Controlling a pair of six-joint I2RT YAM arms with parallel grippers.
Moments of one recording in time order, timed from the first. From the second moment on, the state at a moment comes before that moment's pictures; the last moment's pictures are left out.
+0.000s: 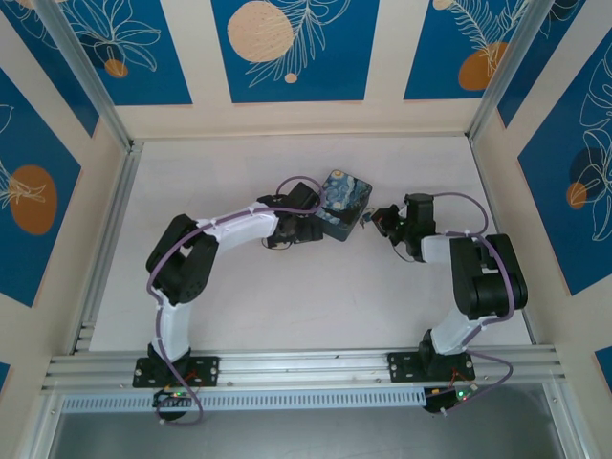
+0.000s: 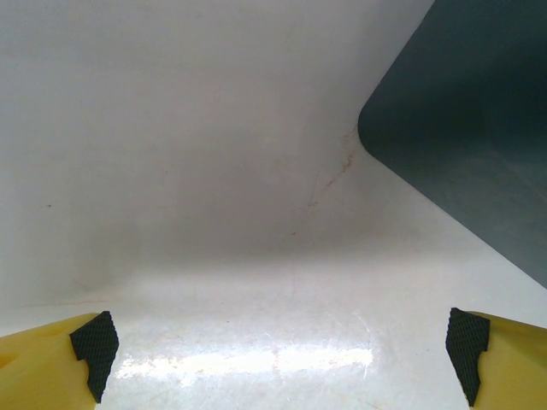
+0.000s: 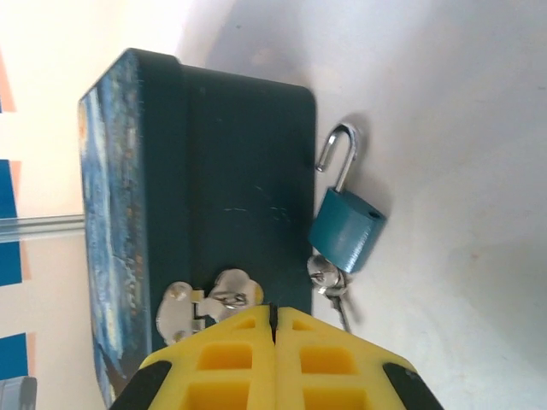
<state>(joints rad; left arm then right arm) -0.74 1.99 1.44 -0.63 -0.10 -0.81 0.07 1.64 0.63 0.35 -0.42 0.99</state>
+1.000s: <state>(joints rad) -0.73 1.63 1.33 -0.68 -0.20 -0.76 0.19 1.77 0.95 0.00 -0.43 0.89</state>
